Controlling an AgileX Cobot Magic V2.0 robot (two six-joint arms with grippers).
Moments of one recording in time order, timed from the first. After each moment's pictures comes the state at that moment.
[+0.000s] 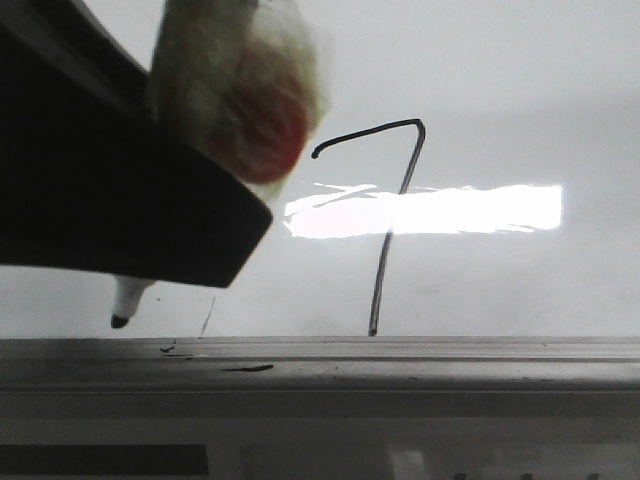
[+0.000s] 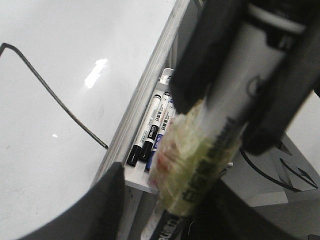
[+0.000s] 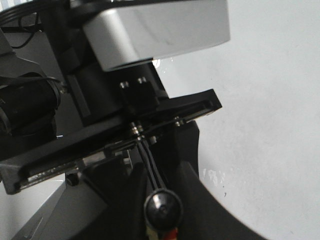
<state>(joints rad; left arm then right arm) -0.93 1.02 -0.65 -0.82 0.45 1.00 1.11 0.91 -0.59 1.85 -0.05 -2.00</state>
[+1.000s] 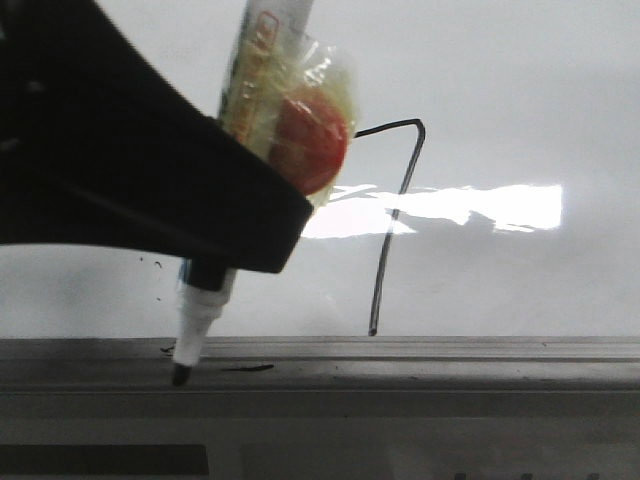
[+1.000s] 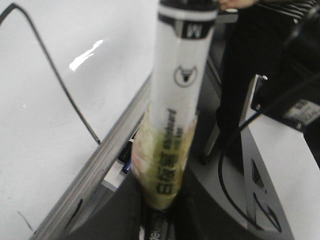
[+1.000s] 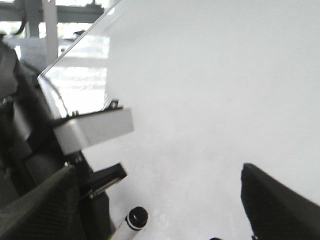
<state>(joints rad) -0.94 1.09 -0.65 -0.95 0.36 0.82 1.11 0.68 -0.64 1.85 -0.30 -1.99</state>
